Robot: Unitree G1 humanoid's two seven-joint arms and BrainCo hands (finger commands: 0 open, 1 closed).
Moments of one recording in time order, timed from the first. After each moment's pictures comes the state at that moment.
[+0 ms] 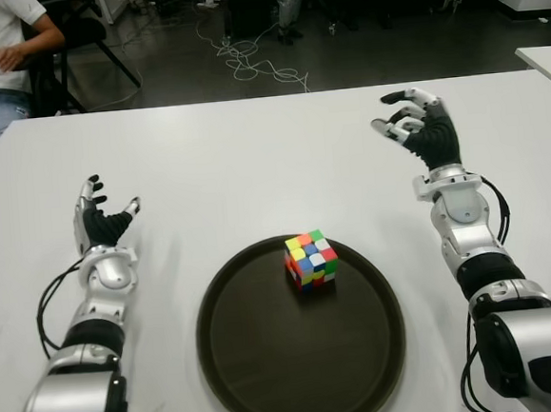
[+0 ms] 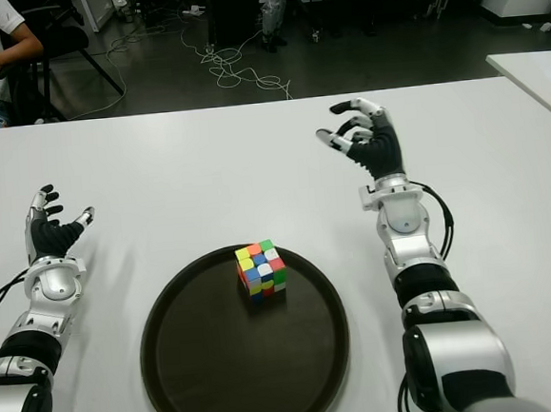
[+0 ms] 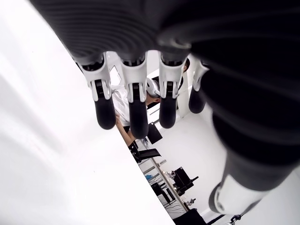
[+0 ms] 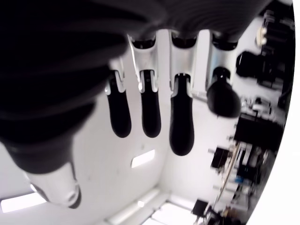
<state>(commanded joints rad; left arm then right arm) -0.55 0.29 0.03 1.10 0.21 -0.33 0.51 -0.70 -0.17 -0.12 1.02 -0.04 -0.66 -0.07</state>
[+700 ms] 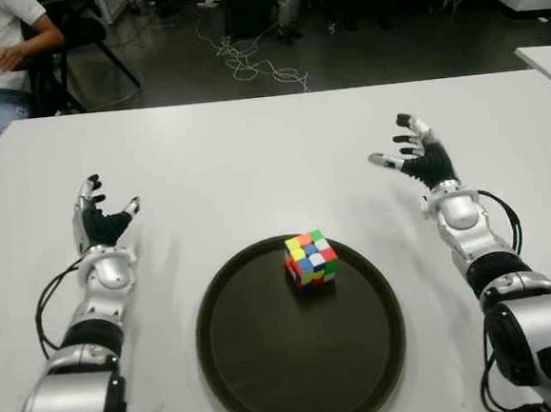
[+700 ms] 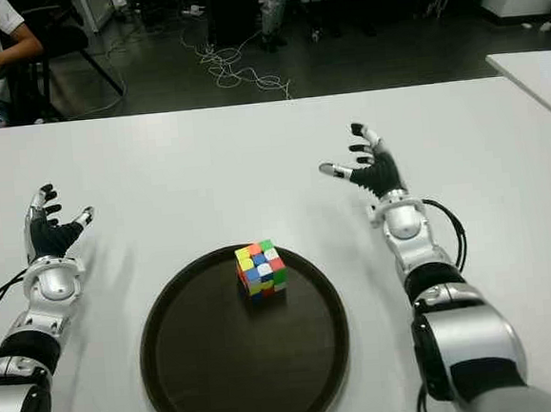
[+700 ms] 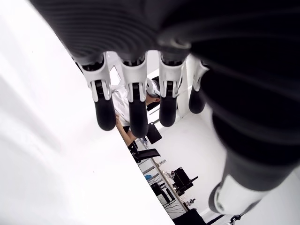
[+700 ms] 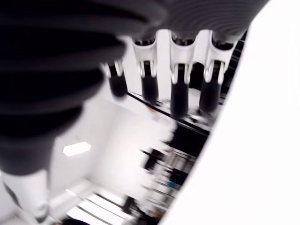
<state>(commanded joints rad) -0.55 0.30 0.03 1.10 0.22 -0.33 0.50 -0.76 -0.25 0.00 1.23 -0.20 -0.46 -0.08</state>
